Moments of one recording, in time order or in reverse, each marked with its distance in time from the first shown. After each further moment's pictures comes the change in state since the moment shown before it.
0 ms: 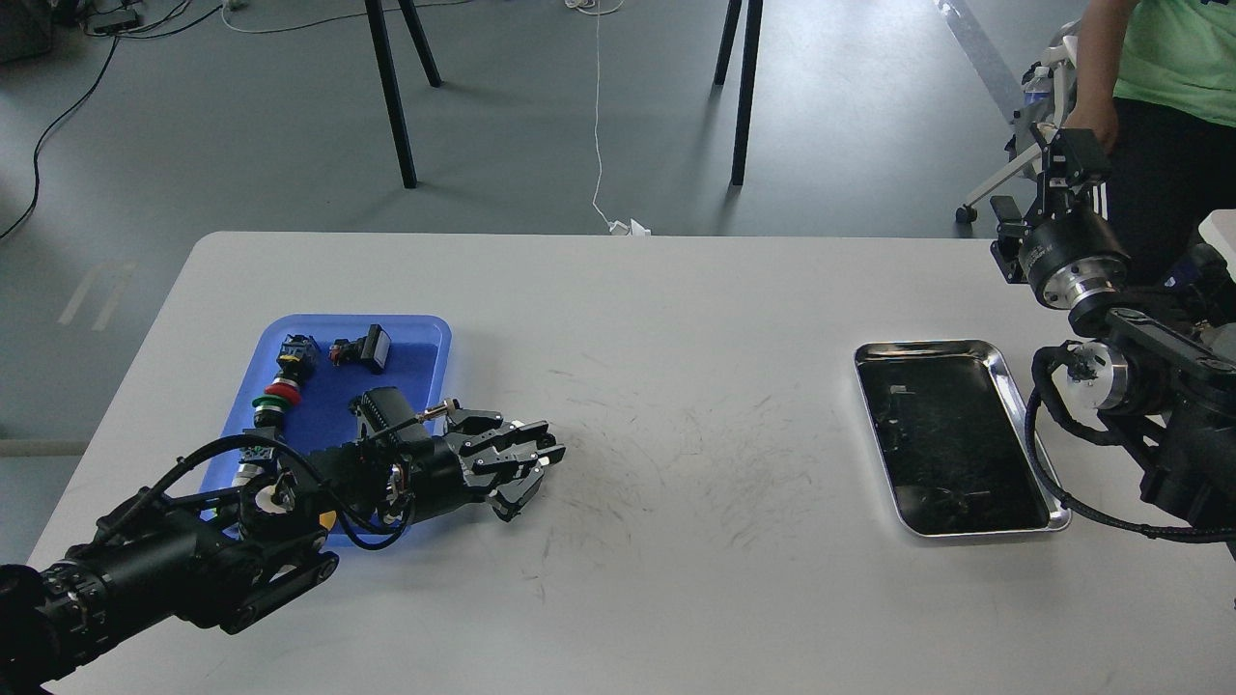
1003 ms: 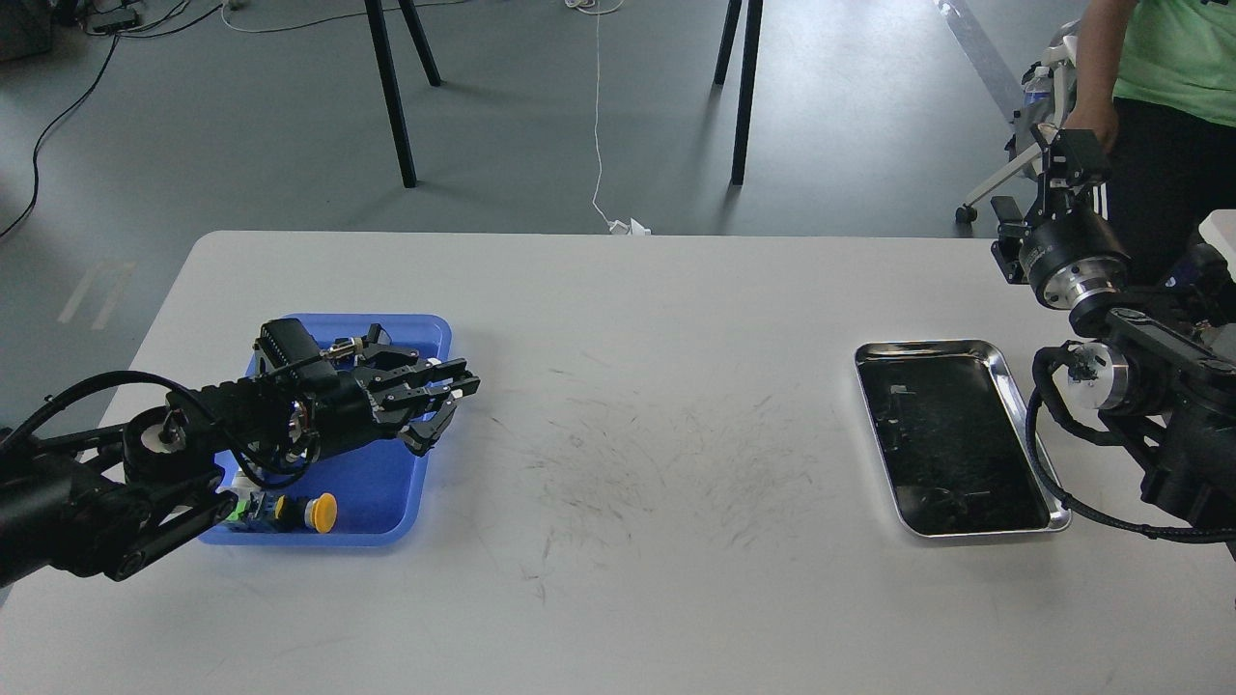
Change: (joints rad) left arm -0.106 0.274 0.005 -0.119 -0.024 0.009 -0.001; right arm 0.002 0.000 -0.001 -0.001 -0.002 0.001 0.000
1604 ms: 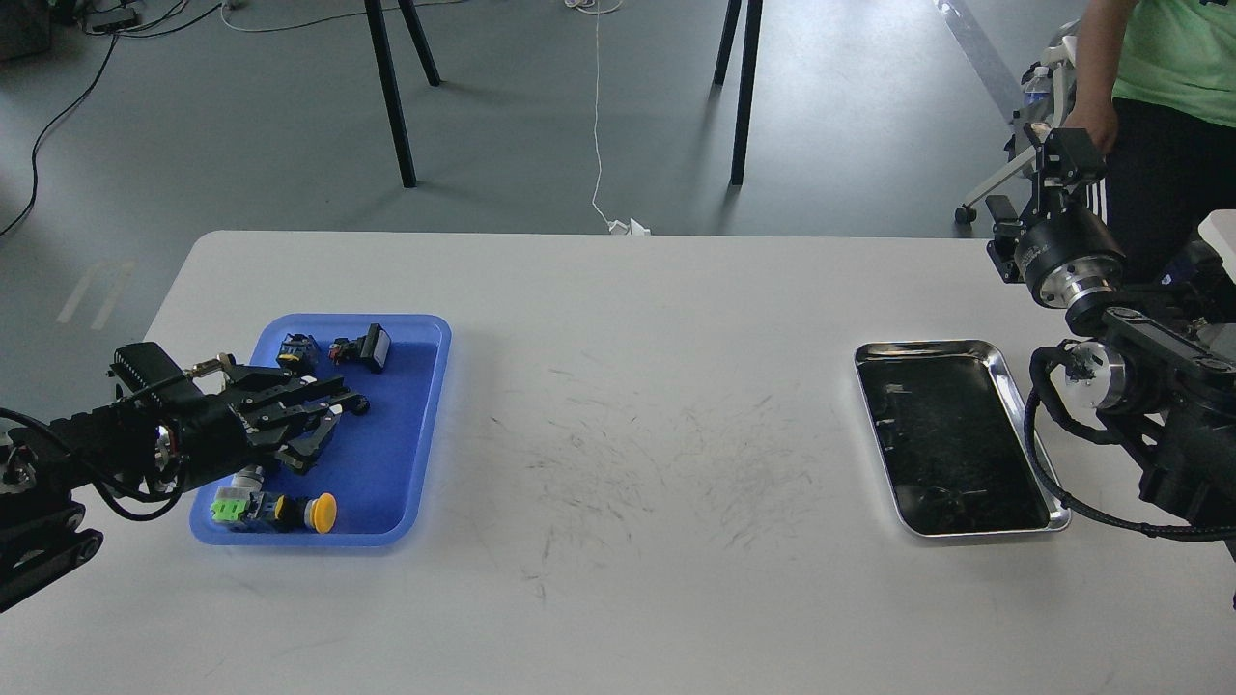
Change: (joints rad) left arm 0.091 0.194 0.011 -0.042 -0.076 0.033 0.000; right arm 0.004 0.004 -0.011 -0.005 -0.008 0.005 0.000
